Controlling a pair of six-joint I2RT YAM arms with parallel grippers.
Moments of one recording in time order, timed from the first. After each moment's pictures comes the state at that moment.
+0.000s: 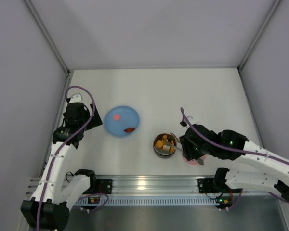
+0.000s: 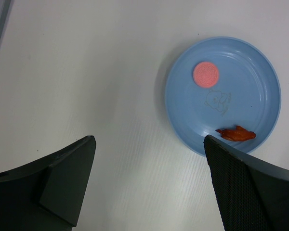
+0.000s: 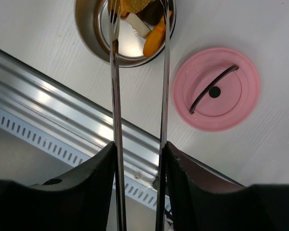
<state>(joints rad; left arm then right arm) -0.10 0.88 0.86 -0.67 -0.20 -0.34 1.10 0.90 1.01 -1.13 0.24 0.59</state>
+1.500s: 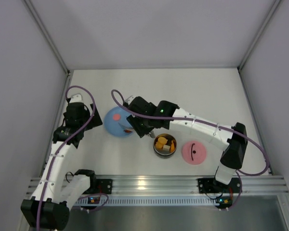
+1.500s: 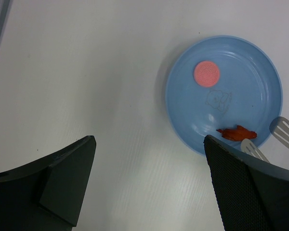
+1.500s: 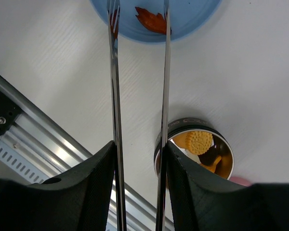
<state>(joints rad) -0.10 0.89 0.86 -0.67 -0.20 -0.34 1.11 1.73 1.72 -0.97 0.17 0.30</state>
